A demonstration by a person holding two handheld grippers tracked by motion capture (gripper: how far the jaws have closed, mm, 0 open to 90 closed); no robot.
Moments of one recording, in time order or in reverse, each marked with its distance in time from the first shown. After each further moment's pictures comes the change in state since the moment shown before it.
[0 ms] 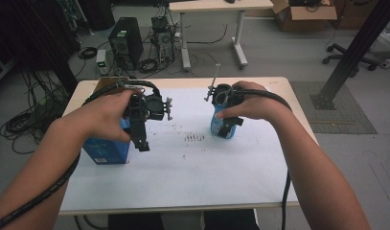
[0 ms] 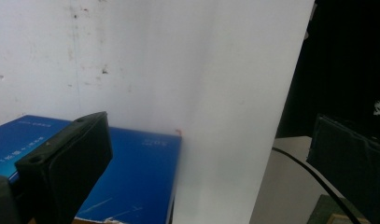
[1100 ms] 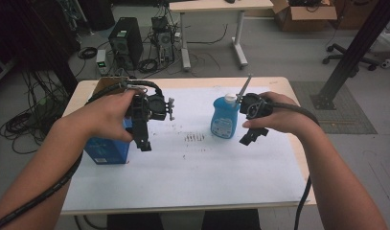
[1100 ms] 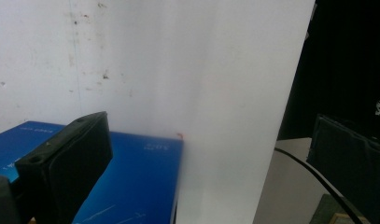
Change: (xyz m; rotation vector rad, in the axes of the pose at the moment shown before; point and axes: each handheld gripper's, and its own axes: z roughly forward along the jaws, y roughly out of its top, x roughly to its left) left arm 0.002 0.005 0.002 0.001 0.000 0.014; right arm -0.004 -0.075 0.006 -0.063 -0.030 0.067
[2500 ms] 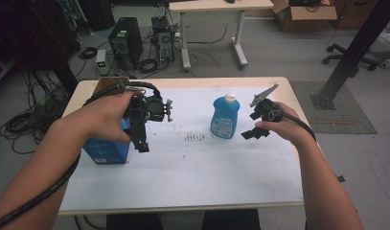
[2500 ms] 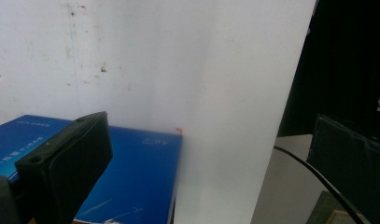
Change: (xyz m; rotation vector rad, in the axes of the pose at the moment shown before) left arm 0.000 -0.005 0.003 0.011 0.000 -0.006; right arm -0.064 -0.057 0.068 -0.384 -0.012 0.130
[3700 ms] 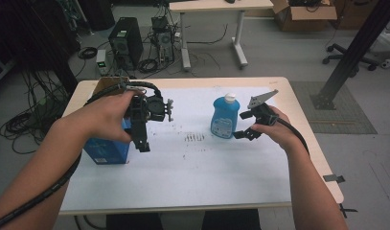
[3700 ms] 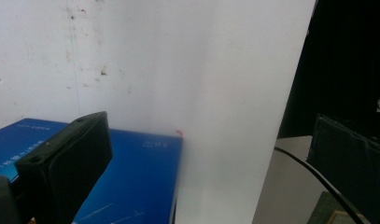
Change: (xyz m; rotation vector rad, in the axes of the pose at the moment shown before) left arm 0.000 0.003 0.001 -0.004 -0.003 0.006; right arm -0.001 -0.006 0.026 -0.229 0.075 -0.032
